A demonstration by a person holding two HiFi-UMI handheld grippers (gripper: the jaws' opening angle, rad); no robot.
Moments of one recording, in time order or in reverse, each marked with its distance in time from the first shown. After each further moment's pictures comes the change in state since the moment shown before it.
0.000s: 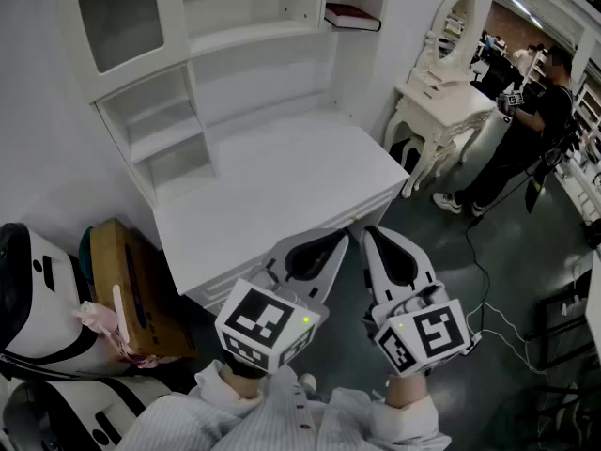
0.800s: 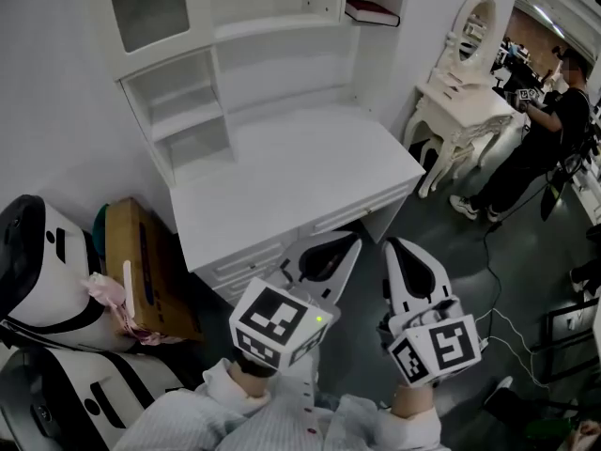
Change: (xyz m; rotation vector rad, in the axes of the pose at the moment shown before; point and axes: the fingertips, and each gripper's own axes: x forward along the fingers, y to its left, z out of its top) left arm -0.017 -0.033 -0.025 -0.012 0.028 0.034; right arm -0.052 0.005 -0.019 0.028 0.010 -0.009
